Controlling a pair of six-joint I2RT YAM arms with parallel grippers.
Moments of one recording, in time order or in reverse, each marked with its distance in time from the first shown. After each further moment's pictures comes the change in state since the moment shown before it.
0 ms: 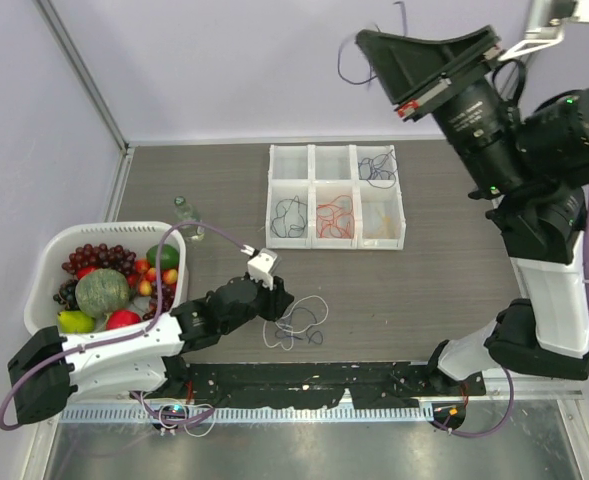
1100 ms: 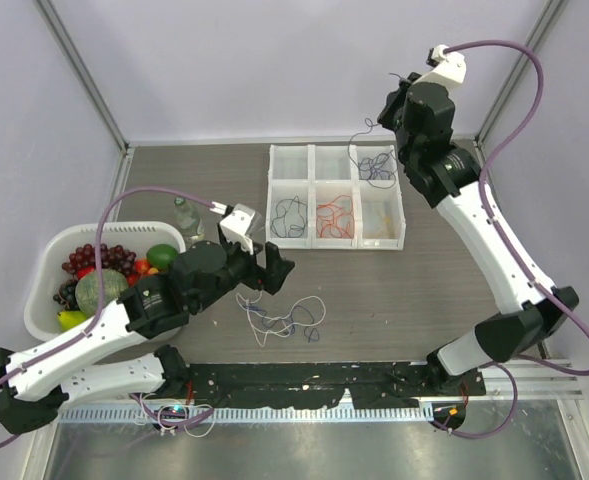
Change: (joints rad) left arm 0.005 -0.140 0.480 -0.494 -0.080 0.068; right arm -0.464 0.001 -0.671 0.089 0.378 -0.185
